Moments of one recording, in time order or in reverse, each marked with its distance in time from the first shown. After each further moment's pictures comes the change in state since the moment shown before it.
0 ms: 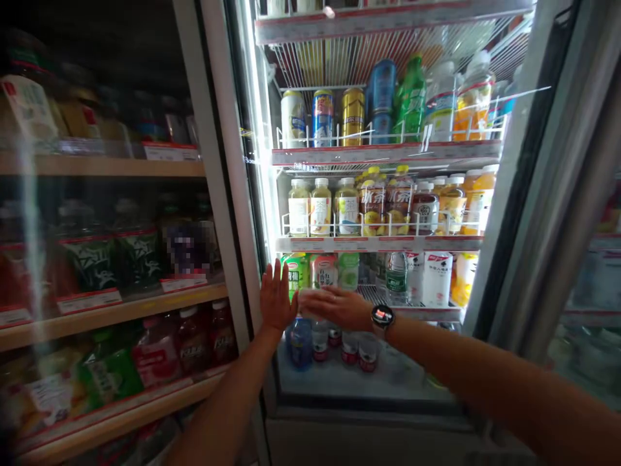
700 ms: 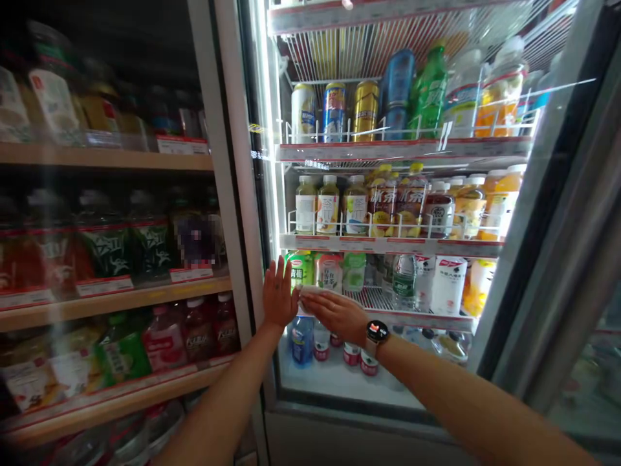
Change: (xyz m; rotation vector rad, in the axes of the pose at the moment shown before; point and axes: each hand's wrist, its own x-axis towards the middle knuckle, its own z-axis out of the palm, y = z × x) left_hand -0.001 0.000 0.000 0.041 -0.008 -0.007; right_hand 0.016 -0.009 0.008 -0.021 0.139 0.164
